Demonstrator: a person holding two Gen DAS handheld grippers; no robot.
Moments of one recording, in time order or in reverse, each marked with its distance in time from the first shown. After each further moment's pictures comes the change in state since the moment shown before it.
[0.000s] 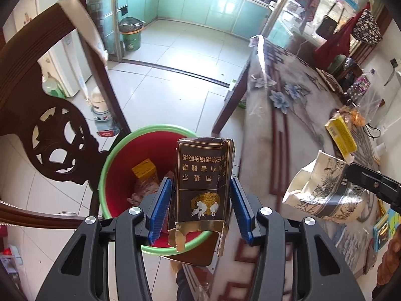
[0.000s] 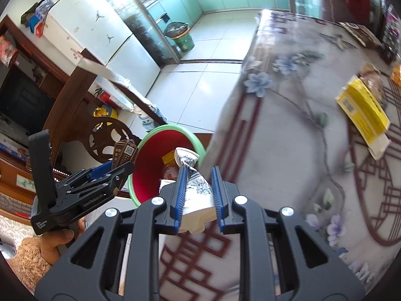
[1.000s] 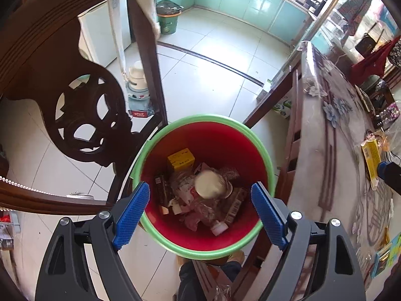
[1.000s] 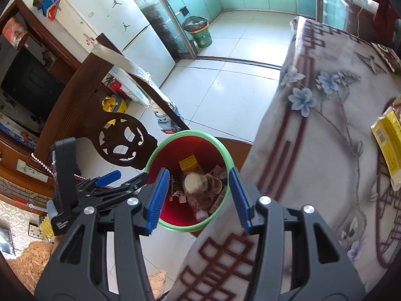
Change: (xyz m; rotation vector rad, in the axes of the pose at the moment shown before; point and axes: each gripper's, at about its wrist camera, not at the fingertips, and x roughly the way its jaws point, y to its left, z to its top) left arm 0.022 0.058 0.001 -0.139 0.051 0.092; right arm 0.035 0.048 0.026 -0.077 0.023 0.031
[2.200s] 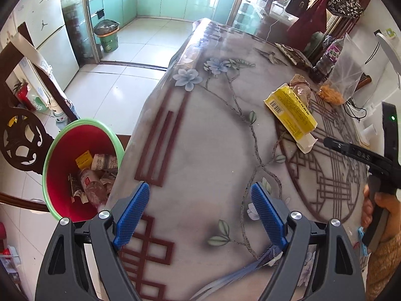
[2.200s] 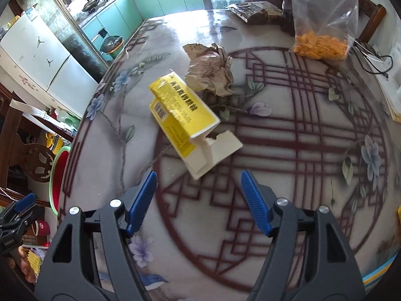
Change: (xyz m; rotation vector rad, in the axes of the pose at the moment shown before) left arm -0.039 -0.250 -0.069 0.210 -0.022 -0.109; right arm -0.101 -0.322 -0.048 0.209 -0.041 -0.275
